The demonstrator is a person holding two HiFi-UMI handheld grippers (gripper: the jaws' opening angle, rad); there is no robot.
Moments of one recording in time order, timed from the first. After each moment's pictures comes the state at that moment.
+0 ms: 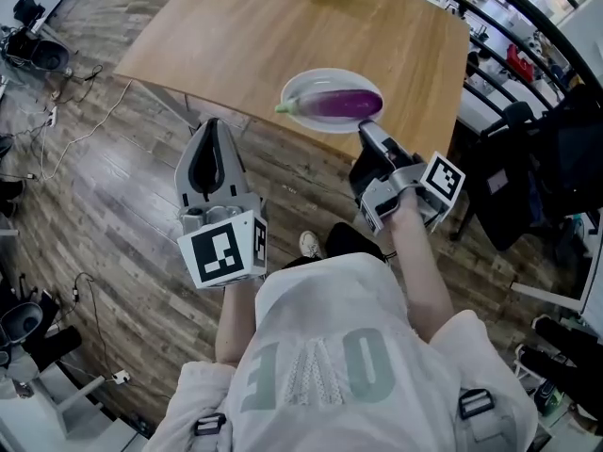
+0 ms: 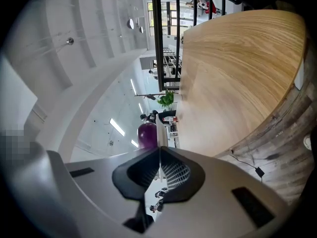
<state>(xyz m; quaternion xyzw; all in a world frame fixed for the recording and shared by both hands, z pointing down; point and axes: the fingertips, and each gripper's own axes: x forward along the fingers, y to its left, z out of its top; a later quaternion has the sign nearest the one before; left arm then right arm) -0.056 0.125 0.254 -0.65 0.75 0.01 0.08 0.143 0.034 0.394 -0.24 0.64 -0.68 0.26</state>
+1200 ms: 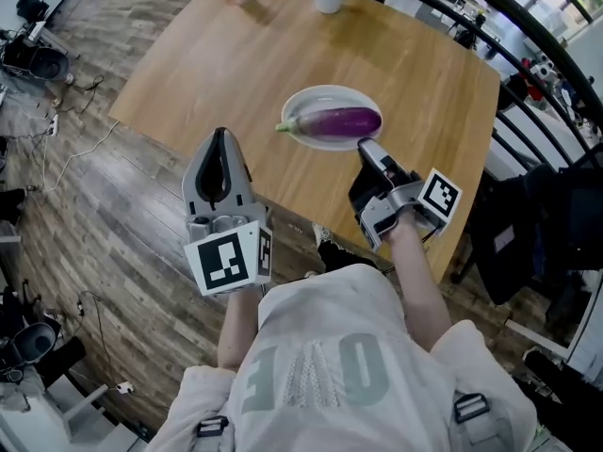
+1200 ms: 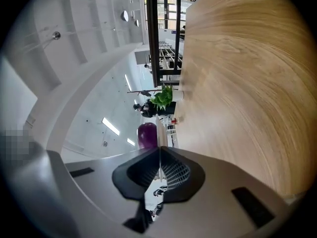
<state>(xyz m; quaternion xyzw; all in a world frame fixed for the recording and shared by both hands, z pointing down) -0.159 -0.052 0.252 -0.65 0.76 0.01 0.06 0.033 -0.131 0.394 -0.24 0.64 -0.69 0.23</state>
